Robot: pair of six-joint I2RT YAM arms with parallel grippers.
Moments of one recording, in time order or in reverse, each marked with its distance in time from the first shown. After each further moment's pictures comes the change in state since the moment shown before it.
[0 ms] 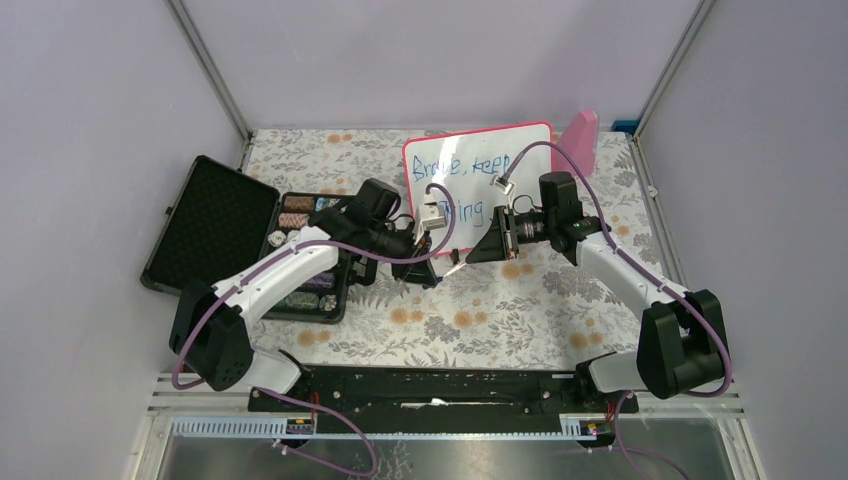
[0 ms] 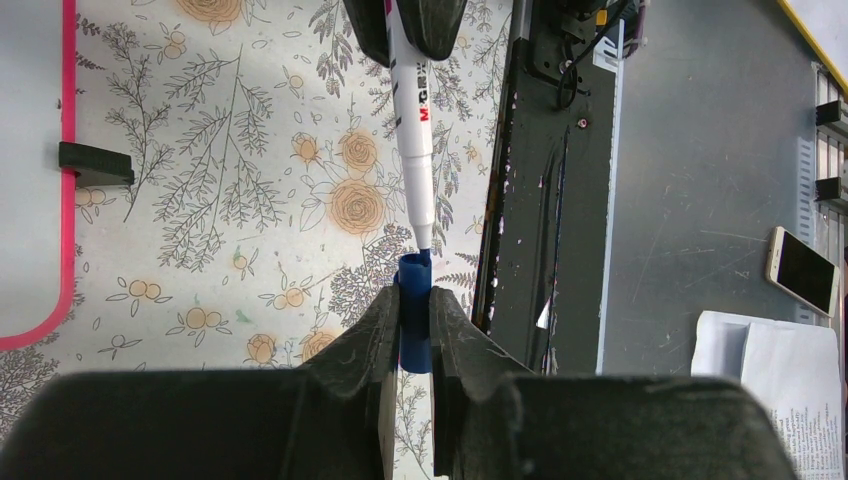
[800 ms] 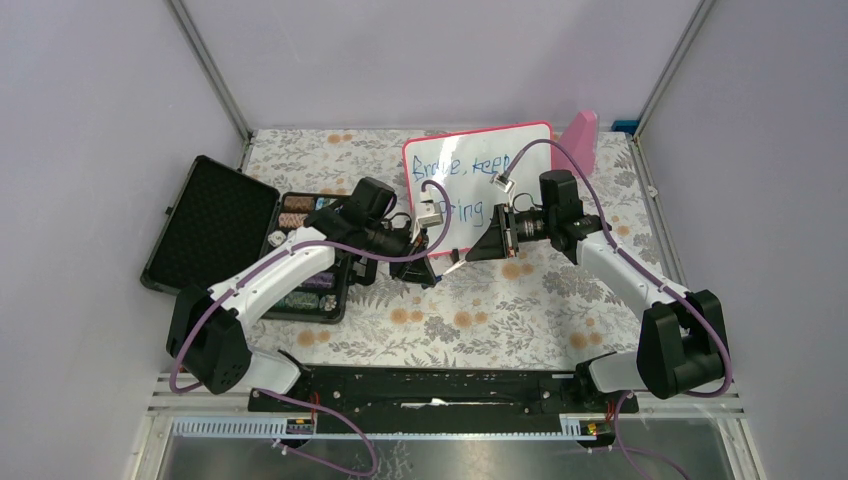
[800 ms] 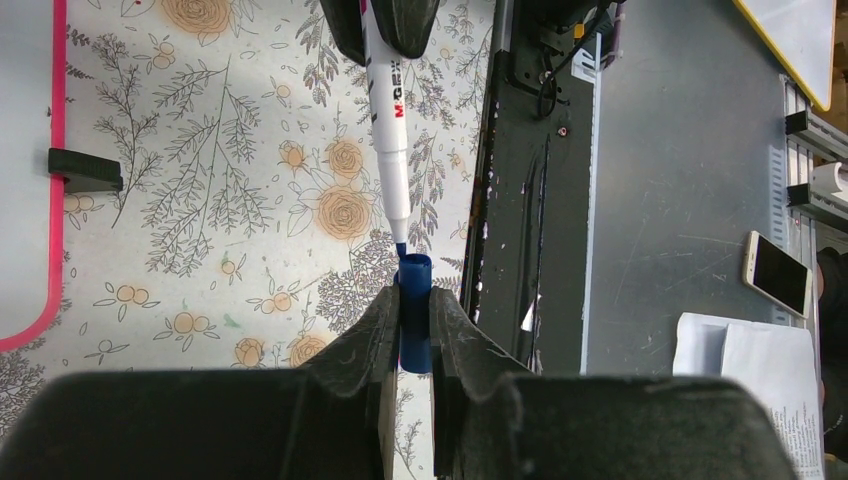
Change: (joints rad) left arm 0.016 -0.021 -0.004 0.001 0.041 -0.016; right arm 0.000 0.000 0.013 0.000 0.005 0.000
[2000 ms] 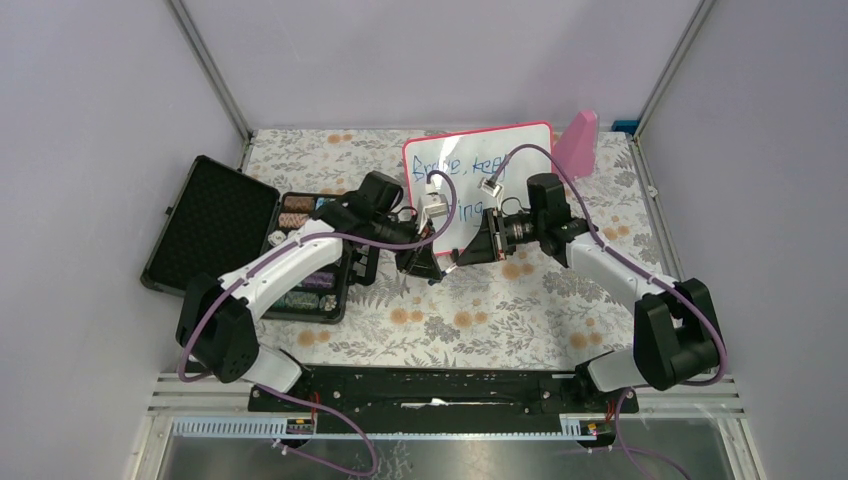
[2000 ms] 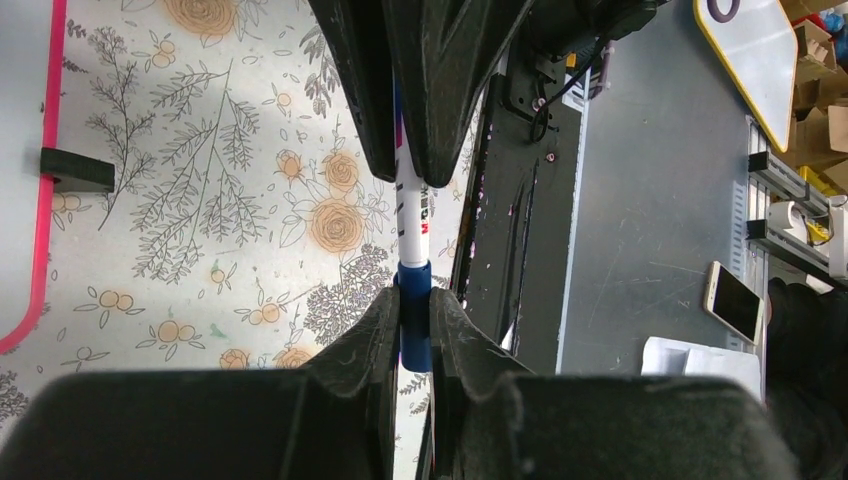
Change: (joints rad) left arm -0.009 0.058 0.050 0.032 -0.002 -0.113; right arm 0.065 0.043 -0.024 0.123 0.008 0.075
